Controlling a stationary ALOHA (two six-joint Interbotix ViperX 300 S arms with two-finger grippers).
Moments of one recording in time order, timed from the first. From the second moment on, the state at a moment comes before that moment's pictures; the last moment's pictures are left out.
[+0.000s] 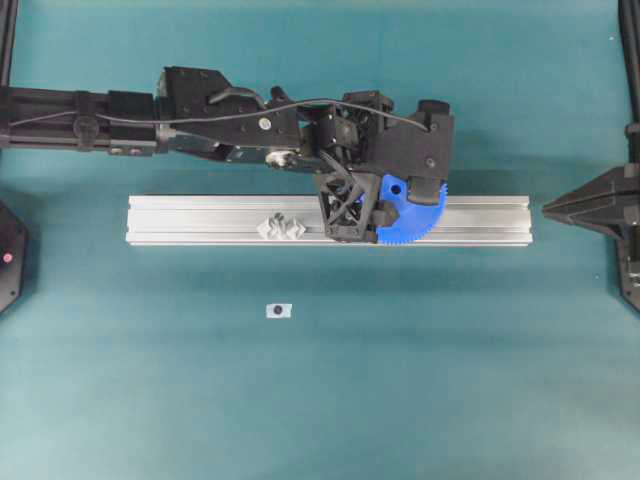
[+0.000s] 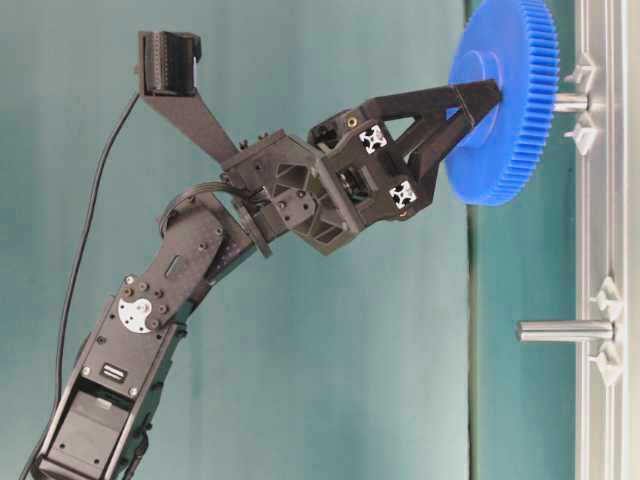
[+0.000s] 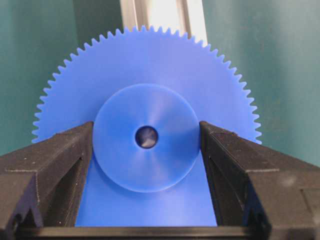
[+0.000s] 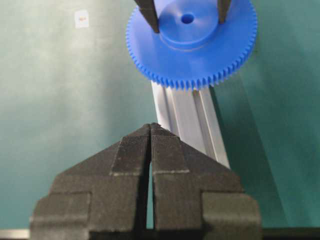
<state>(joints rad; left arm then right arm) 0.13 0.33 0.03 0.02 0.43 0.29 -0.09 -1.15 1.26 0.03 0.37 0.09</state>
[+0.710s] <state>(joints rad) 0.13 0.33 0.02 0.02 0.43 0.19 -0.09 -1.15 1.26 0.03 0.37 0.09</state>
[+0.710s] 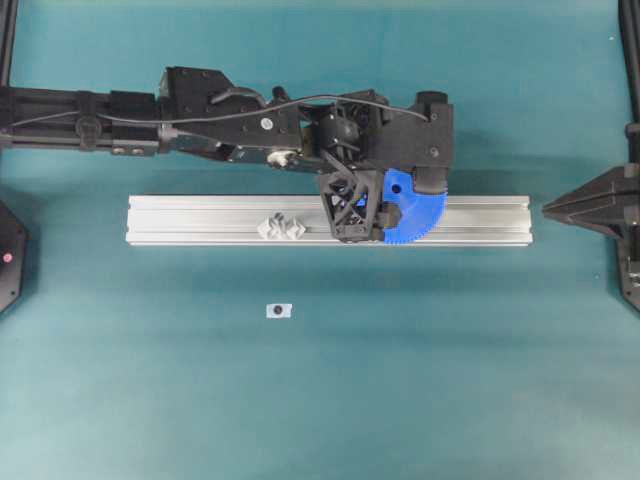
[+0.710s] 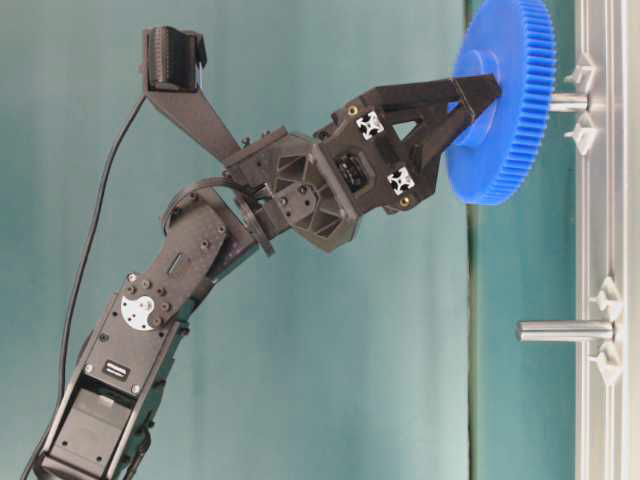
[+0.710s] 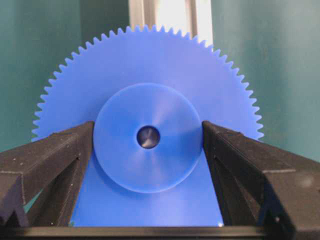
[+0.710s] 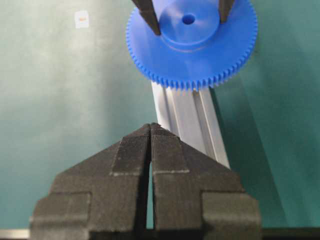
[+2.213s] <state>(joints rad) 0.14 0.33 -0.02 0.02 0.46 0.12 -0.09 -1.15 1.26 0.03 0.38 0.09</state>
